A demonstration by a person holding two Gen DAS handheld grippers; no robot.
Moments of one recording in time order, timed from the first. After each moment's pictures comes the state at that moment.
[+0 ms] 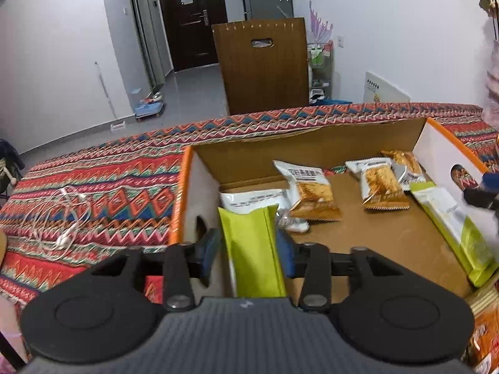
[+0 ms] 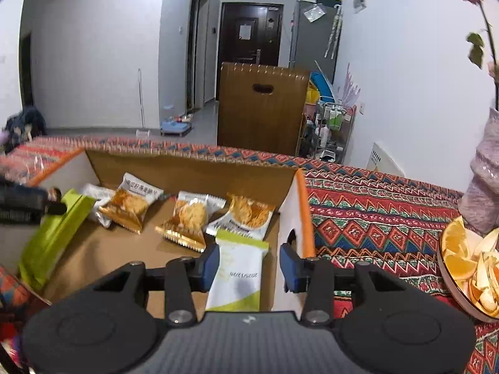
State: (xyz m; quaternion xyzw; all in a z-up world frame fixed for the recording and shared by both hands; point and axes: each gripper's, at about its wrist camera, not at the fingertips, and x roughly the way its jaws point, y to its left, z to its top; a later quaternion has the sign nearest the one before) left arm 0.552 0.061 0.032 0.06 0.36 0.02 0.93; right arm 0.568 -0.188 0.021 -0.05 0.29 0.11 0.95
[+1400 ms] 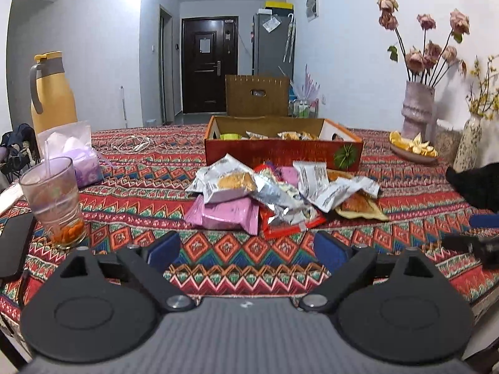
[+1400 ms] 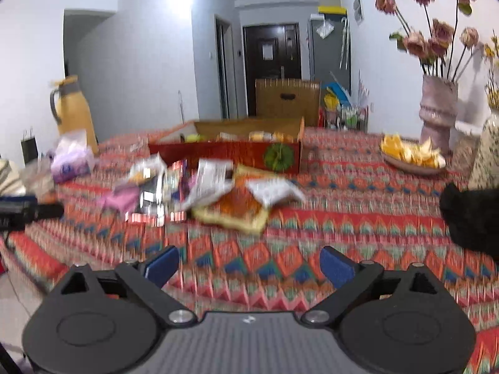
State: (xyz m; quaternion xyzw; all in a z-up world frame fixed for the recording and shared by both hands) left arm 0.139 0.021 0.039 0.00 0.24 0.02 0.97; right arm 0.194 -0.278 0.014 -0.01 0.27 0.18 0.95
